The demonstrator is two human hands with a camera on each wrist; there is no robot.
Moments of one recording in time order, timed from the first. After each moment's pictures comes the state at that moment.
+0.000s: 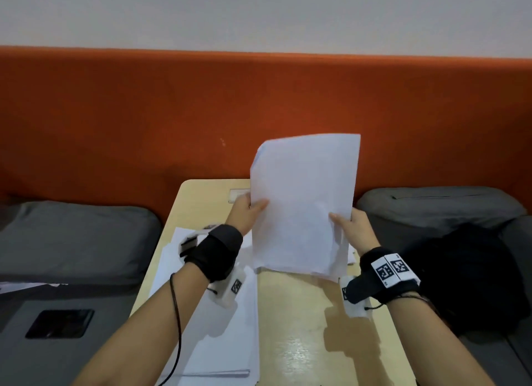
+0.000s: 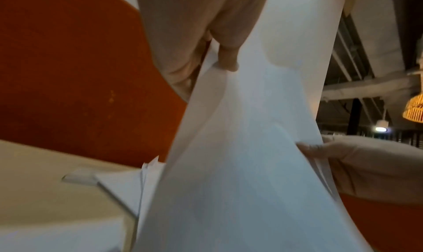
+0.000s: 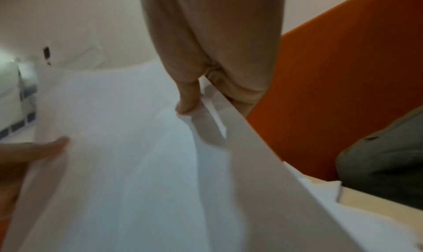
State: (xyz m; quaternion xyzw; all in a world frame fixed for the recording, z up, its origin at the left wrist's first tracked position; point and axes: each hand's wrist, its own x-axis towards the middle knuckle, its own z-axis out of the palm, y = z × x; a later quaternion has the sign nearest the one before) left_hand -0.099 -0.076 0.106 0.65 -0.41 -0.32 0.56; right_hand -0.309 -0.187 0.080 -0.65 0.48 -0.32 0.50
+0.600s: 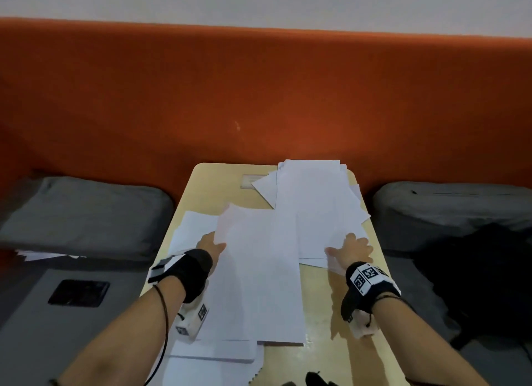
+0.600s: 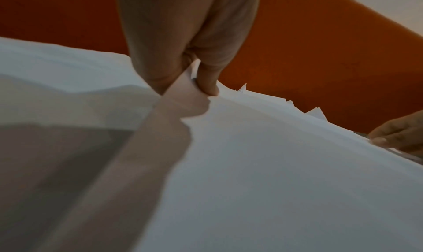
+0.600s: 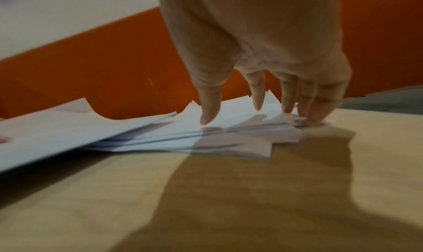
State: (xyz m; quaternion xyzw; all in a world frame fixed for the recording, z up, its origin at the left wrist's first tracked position) left_hand -0.040 -0.004 -0.003 0.85 -0.24 -0.35 0.31; right_hand -0.293 -0.172 0.000 -0.70 0.67 0.02 0.24
